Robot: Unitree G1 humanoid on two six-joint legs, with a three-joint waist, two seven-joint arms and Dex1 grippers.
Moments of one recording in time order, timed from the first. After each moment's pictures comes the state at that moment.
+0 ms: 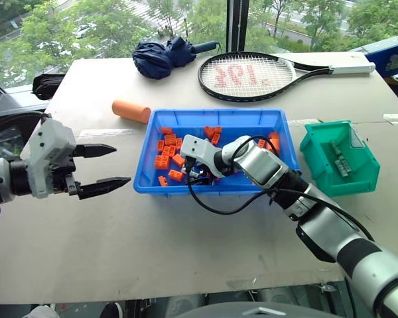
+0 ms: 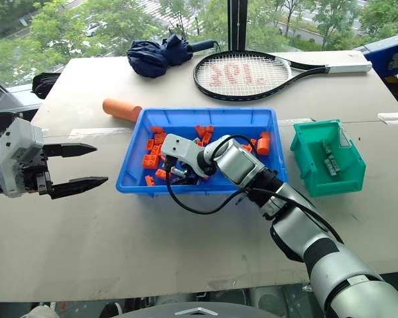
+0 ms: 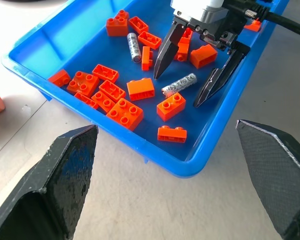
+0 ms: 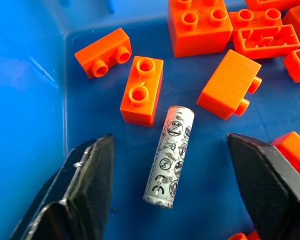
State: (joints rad) left arm -0.02 1.12 0.51 -0.22 -0.57 0.56 -1.26; right arm -1.01 -0.08 0.64 0.40 0.06 0.69 0.86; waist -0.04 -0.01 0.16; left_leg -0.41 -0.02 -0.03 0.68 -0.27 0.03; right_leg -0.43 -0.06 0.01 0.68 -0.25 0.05
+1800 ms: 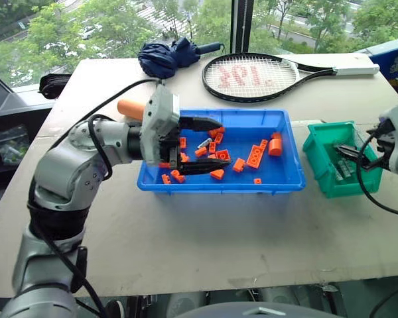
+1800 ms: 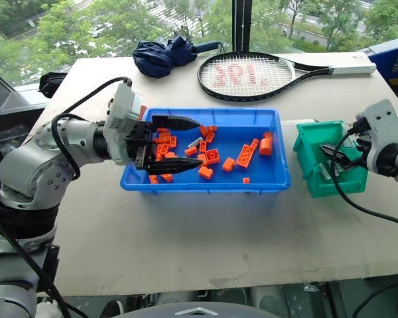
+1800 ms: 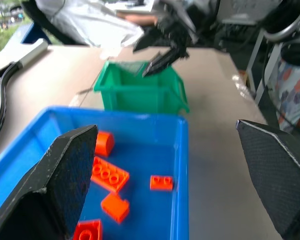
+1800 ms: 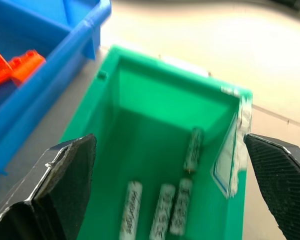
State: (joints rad) left arm -0.58 0.81 -0.01 -0.33 -0.66 0.66 -1.09; right arm -0.43 -0.83 -0.30 -0.35 0.32 1.08 0.72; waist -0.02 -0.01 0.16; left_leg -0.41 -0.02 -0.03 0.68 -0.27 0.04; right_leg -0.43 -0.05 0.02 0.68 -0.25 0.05
